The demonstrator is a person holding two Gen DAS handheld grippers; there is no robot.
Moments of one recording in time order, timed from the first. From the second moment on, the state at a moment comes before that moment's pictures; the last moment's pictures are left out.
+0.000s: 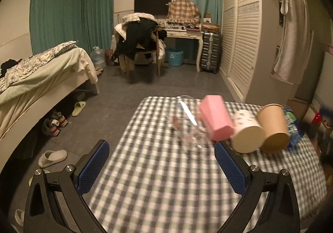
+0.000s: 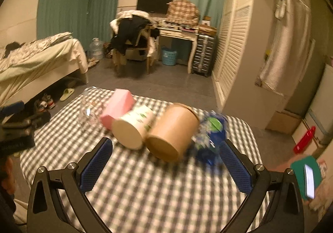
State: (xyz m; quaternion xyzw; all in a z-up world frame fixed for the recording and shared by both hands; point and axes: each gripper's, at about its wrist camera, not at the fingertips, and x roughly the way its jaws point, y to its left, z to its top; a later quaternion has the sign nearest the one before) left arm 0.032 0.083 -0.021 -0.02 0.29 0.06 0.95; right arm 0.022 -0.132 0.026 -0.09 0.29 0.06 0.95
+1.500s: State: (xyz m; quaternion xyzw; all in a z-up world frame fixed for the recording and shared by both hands) left arm 0.056 0.124 -0.033 -0.05 0.33 0.06 0.94; right arm 0.157 -0.058 -0.033 -0.19 0.62 0.10 0.75
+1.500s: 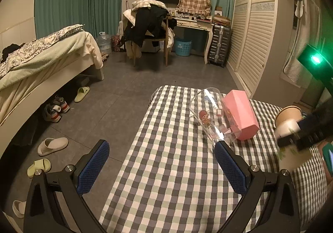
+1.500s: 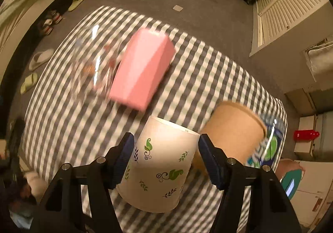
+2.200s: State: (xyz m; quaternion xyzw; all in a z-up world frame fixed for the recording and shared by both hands) left arm 0.057 0.063 -0.051 0.00 0.37 -0.01 0.93; right arm 0.097 -0.137 -0.064 -0.12 0.65 0.12 0.74
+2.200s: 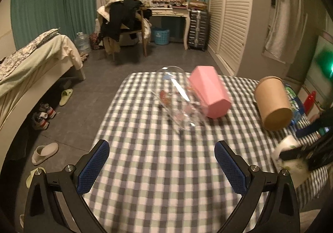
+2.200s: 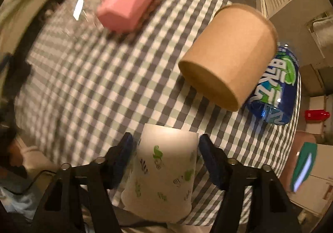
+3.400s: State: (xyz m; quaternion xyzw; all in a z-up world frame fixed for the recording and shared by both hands) left arm 0.083 -0.131 -0.034 0.07 0.45 -0.16 0.87; right arm -0.007 -0.290 -0.032 -0.09 0.50 0.08 0.86
